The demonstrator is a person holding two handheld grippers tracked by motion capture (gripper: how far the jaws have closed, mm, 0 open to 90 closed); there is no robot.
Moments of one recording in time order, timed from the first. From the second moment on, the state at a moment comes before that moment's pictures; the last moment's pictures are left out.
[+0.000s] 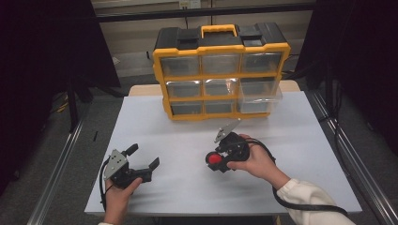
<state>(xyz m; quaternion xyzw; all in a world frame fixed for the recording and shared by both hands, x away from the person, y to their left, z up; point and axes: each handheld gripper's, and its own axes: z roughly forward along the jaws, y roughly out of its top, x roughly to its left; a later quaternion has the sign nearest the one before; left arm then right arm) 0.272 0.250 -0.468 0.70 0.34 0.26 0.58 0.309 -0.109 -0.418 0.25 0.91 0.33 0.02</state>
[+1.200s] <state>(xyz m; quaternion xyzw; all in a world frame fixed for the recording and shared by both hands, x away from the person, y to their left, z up) 0.272 0.249 -0.468 0.69 0.34 0.26 0.58 0.327 -0.135 -0.367 0.27 0.92 0.30 0.03</state>
